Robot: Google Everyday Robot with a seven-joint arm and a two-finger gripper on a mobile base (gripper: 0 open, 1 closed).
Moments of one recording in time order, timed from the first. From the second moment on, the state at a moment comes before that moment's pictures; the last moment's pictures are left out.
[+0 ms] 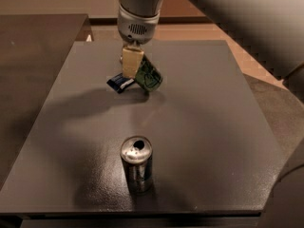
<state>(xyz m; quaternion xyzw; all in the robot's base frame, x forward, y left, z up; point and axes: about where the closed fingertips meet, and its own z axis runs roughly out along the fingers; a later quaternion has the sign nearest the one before) 0.576 0.048 0.924 -0.71 0.69 0.03 0.14</state>
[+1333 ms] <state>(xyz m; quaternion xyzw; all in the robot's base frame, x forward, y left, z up) 0.593 0.012 0.890 -0.72 0.69 -0.02 0.06</state>
